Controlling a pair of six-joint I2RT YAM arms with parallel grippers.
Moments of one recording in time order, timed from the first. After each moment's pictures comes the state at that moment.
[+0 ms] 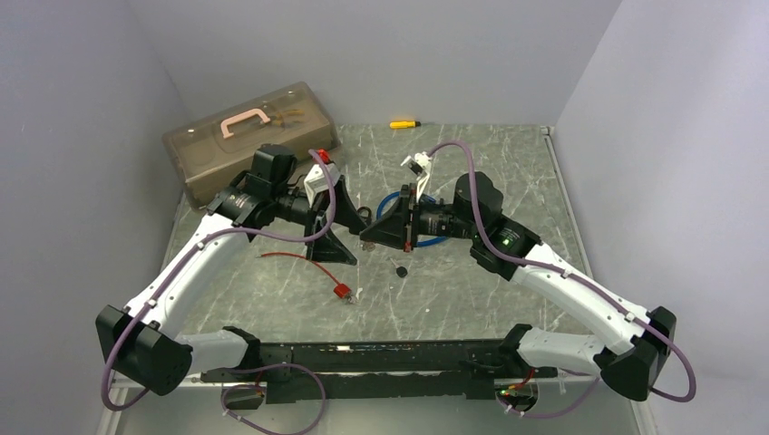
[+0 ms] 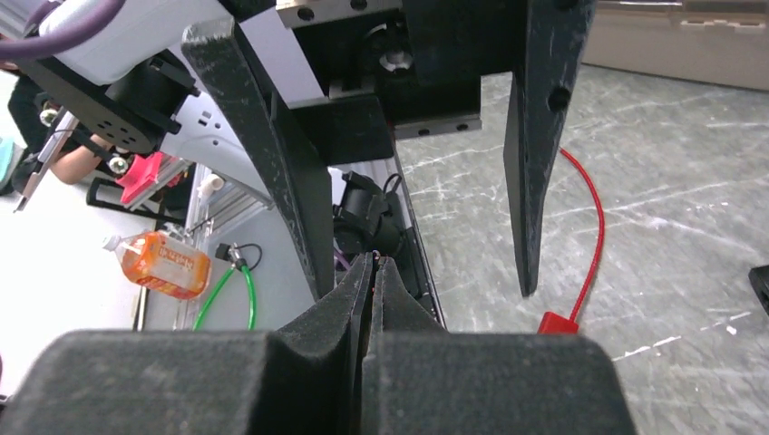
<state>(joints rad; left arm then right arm) -0.44 1.23 1.20 -0.59 1.35 0.26 0.80 1.09 1.05 -0.04 -0.61 0.52</state>
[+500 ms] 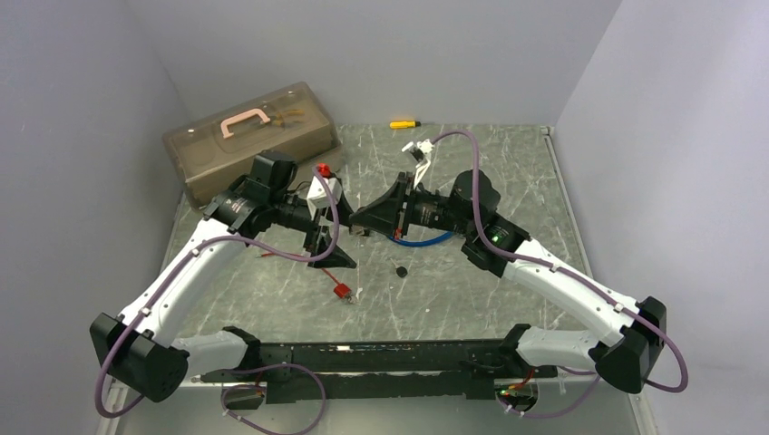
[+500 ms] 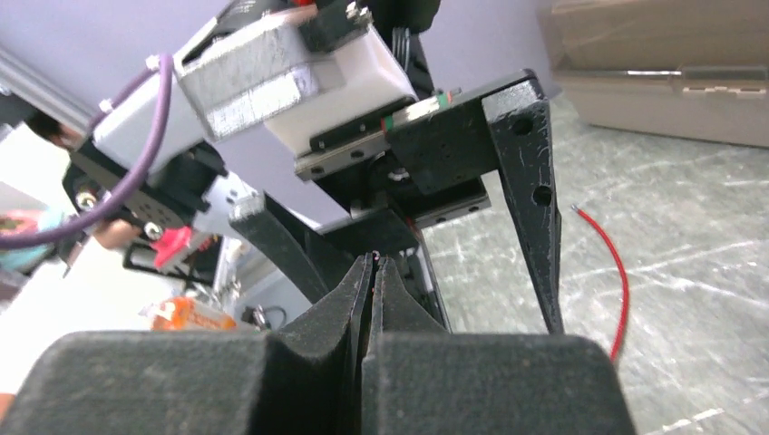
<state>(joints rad) -0.46 1.20 1.20 -0.71 1.22 0.49 0.82 1.15 1.07 0.13 -0.56 0.63</state>
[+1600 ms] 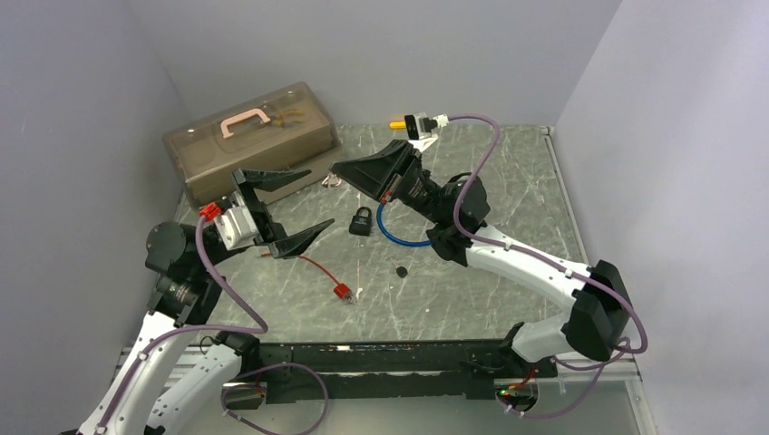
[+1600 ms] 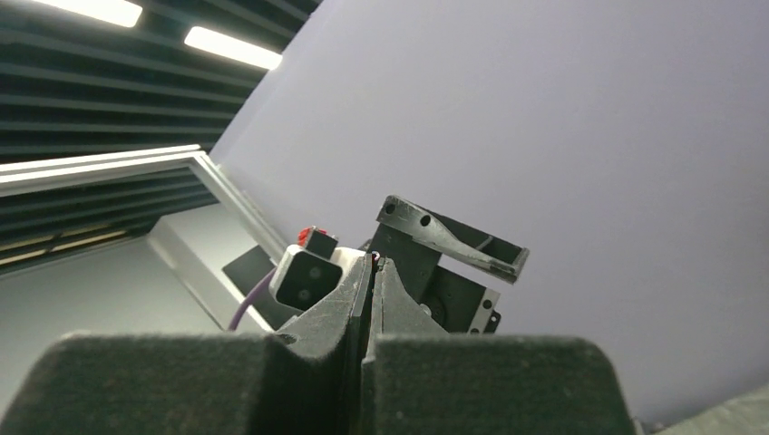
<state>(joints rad) -0.40 0.66 0.89 0.20 0.75 0.10 0.86 1.37 1.07 0.99 -0.34 1.28</state>
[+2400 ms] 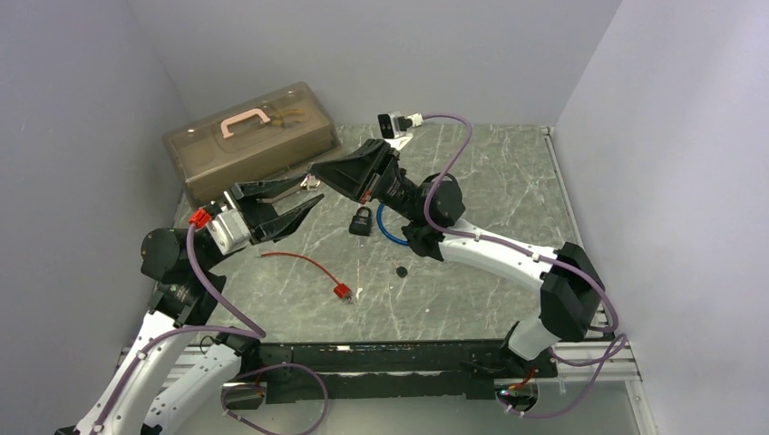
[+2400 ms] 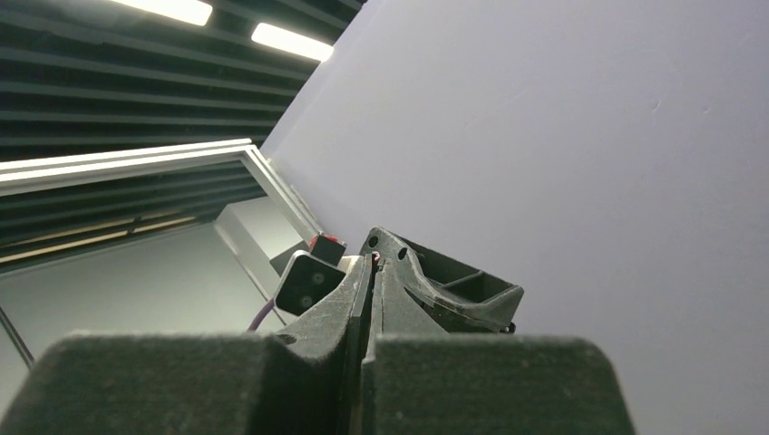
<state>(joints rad) -0.44 0.65 0.88 0.33 0.66 0.11 0.94 1.55 1.19 1.19 -0.34 1.37</state>
